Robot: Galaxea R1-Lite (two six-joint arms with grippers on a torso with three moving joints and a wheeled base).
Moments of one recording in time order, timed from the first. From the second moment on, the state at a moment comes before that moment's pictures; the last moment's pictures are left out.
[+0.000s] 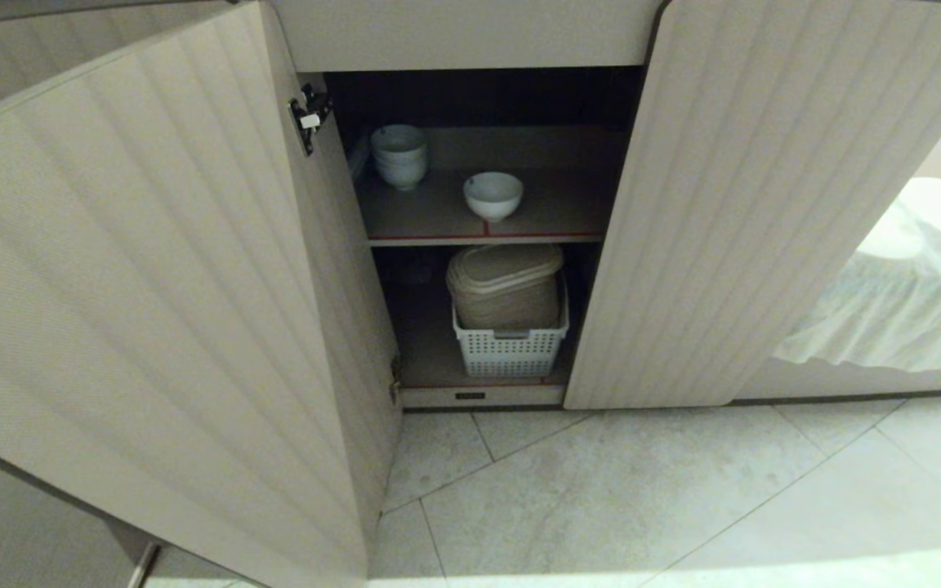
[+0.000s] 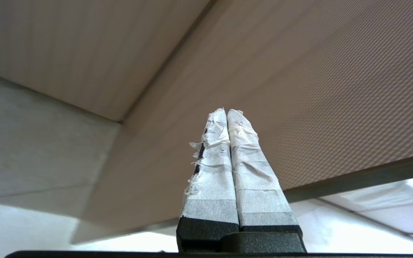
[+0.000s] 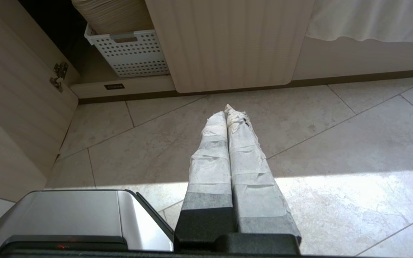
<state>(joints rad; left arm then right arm) -0.21 0.63 -0.35 -0.25 0.10 -0.65 0.01 0.00 -0.06 0.16 0.01 0.10</state>
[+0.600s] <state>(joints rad) -0.21 0.61 -0.36 -0.20 -0.02 -0.68 0.01 0.00 -0.06 0.16 0.01 0.10</state>
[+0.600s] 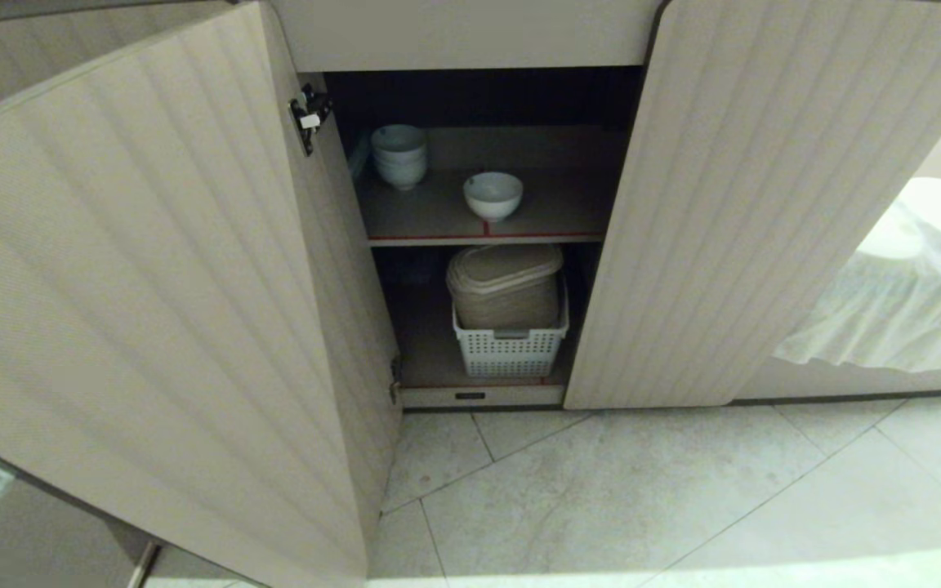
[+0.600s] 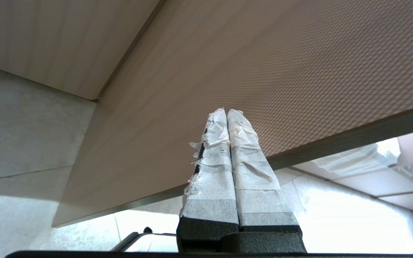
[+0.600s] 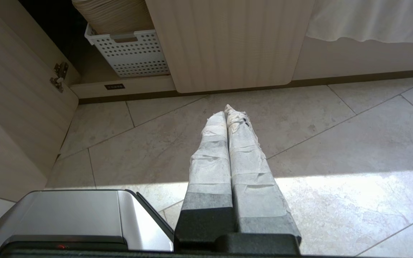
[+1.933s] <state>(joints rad) -0.29 0.65 -0.36 -0.27 -0.28 -0.70 0.01 0.00 -0.06 0.16 0.01 0.10</state>
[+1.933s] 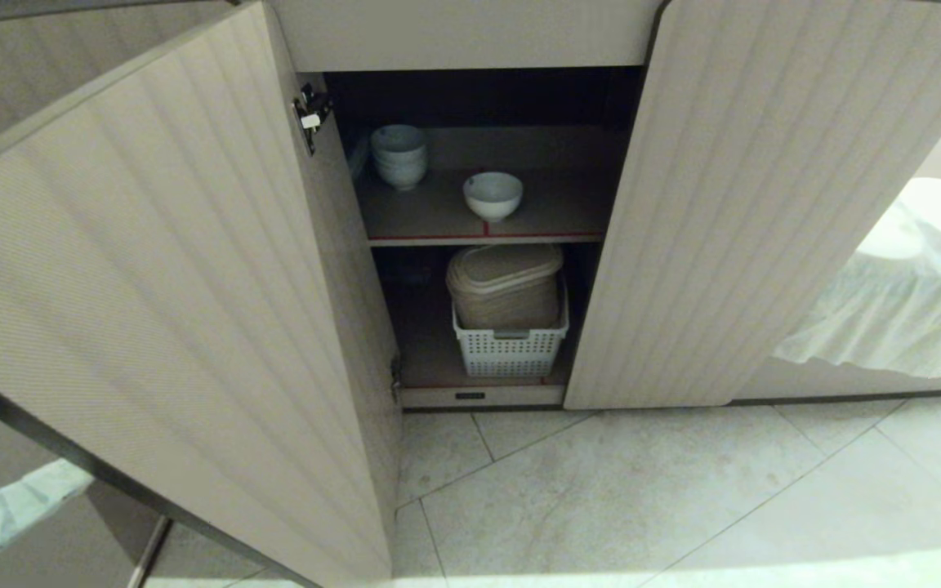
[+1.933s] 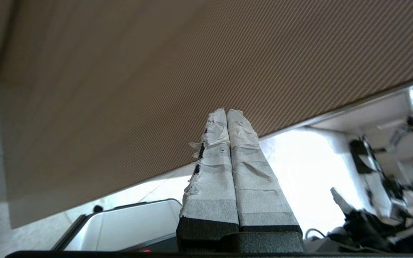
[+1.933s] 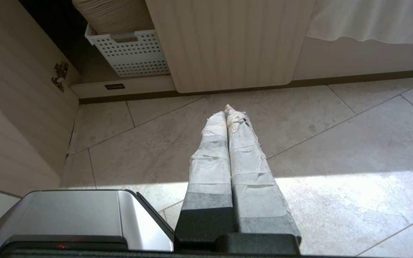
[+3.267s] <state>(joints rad) -0.37 0.88 -0.39 -0.46 -0.28 -0.70 0.01 0.00 -0.06 0.16 0.01 0.10</state>
